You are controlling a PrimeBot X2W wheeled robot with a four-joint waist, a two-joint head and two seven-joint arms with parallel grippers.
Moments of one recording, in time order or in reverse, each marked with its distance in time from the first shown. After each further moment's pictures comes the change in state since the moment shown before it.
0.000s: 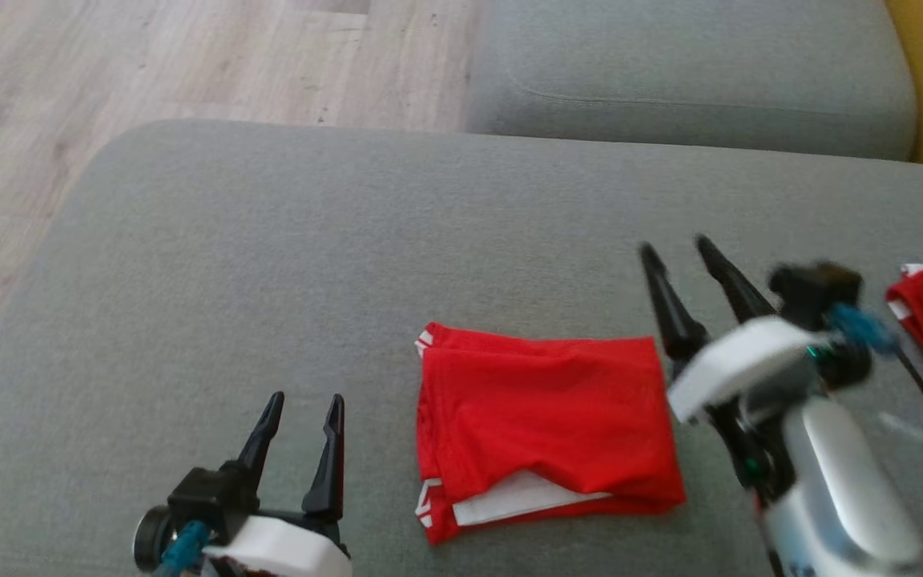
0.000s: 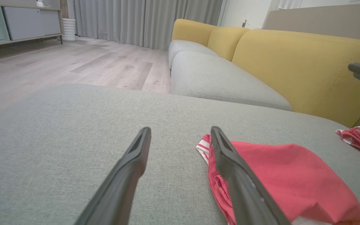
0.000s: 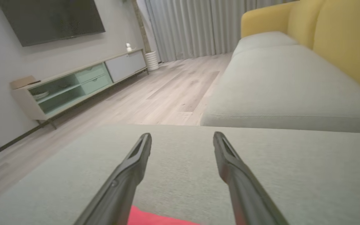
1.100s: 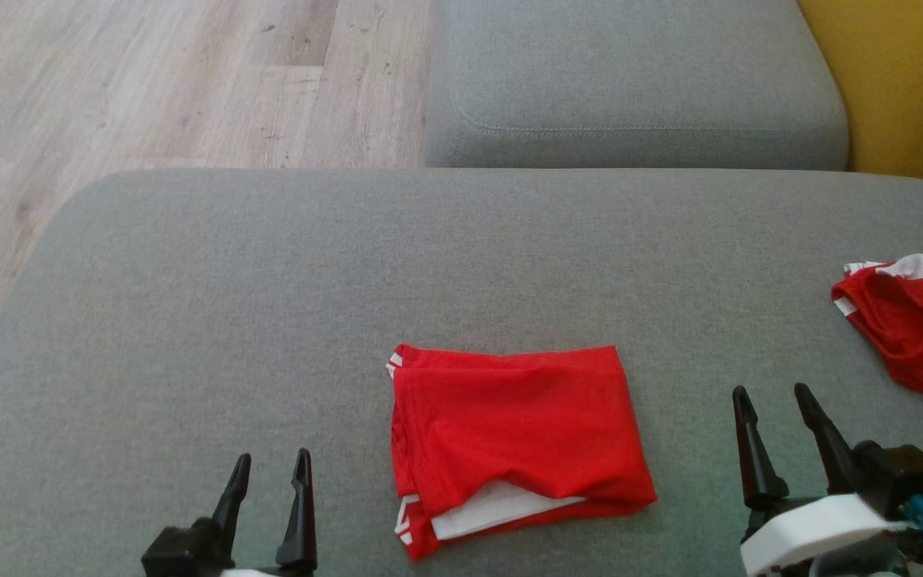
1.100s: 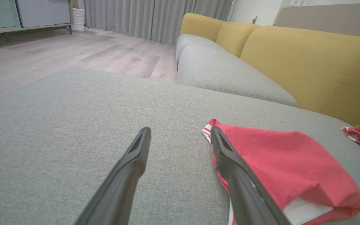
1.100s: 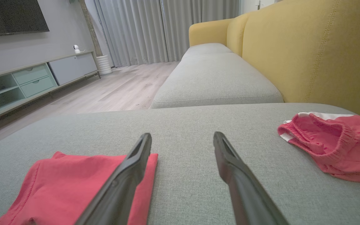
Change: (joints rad) left arm 0.115 -0.006 0.044 0.028 -0.046 0.035 -0.044; right arm 0.449 0.013 -0.198 -0.218 -0.186 0.000 -0.165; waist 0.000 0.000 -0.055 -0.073
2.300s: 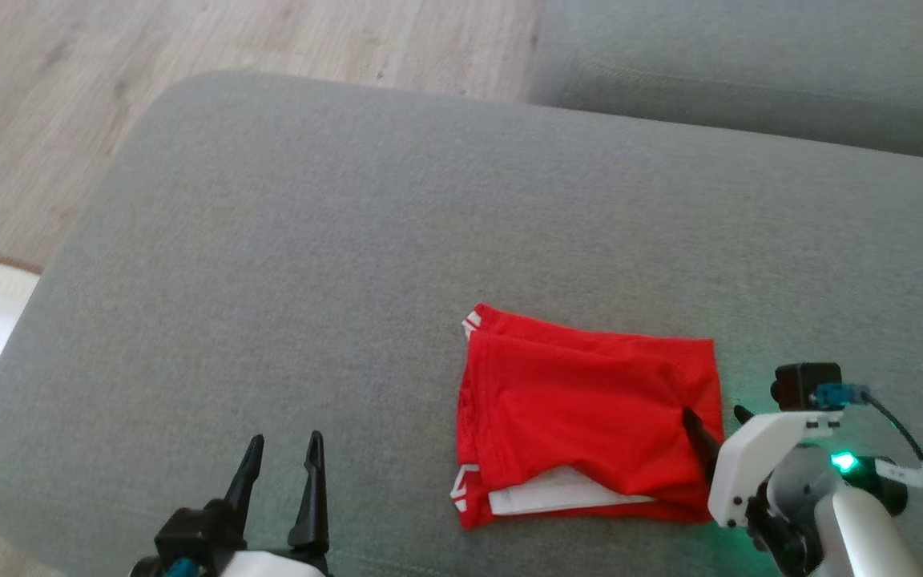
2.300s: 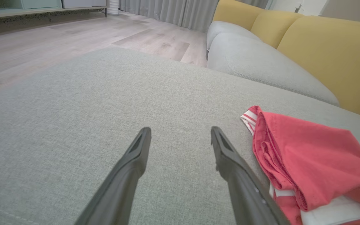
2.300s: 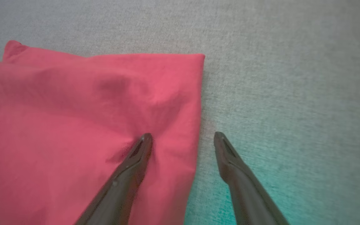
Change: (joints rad) left arm -0.047 -0.014 -0.019 0.018 0.002 -0.009 0.000; right arm -0.242 -0.002 0.009 0.278 0.007 0.000 0.510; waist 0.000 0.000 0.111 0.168
